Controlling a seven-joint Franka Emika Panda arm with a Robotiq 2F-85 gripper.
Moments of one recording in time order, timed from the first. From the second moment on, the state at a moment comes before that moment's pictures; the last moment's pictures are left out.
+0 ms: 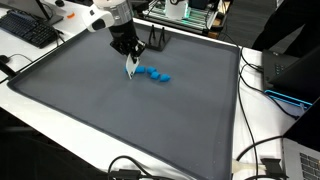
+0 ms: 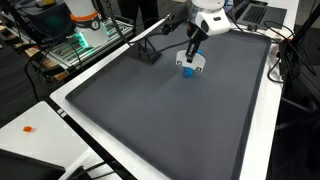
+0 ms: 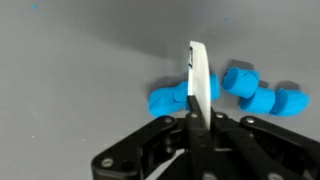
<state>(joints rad) 0.03 0.45 0.04 -1.91 0.02 2.25 -0.16</state>
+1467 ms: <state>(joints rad) 0.03 0.40 0.04 -2.03 0.03 2.30 -0.07</state>
